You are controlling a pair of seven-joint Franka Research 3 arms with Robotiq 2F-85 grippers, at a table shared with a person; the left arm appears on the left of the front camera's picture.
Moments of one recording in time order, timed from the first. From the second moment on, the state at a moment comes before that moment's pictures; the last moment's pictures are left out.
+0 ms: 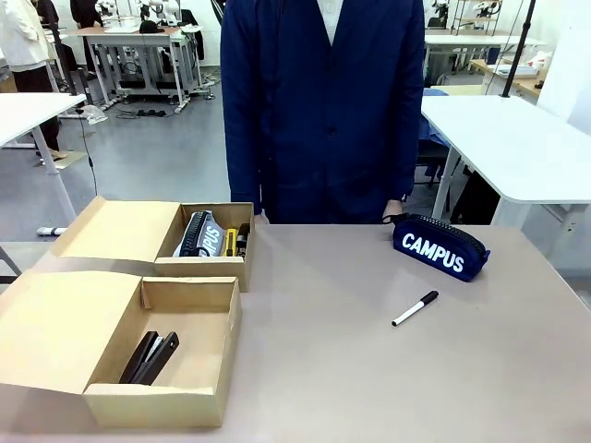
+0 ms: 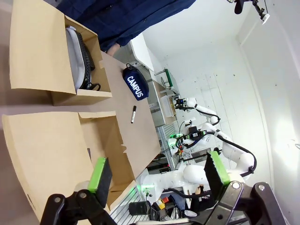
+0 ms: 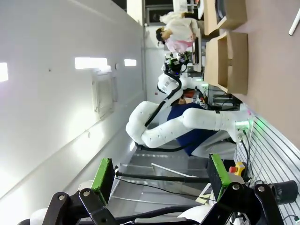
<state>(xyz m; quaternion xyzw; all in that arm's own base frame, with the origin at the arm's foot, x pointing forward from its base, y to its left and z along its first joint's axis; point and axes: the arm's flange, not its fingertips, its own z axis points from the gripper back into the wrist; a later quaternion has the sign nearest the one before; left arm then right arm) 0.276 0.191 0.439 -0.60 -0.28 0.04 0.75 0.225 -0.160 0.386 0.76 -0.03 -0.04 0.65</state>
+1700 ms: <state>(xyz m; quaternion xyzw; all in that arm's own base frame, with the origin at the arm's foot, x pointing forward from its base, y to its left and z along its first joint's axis) 0.276 0.191 0.439 -0.60 -0.28 0.04 0.75 0.372 -0.128 0.441 0.30 -0.28 0.07 0.91</state>
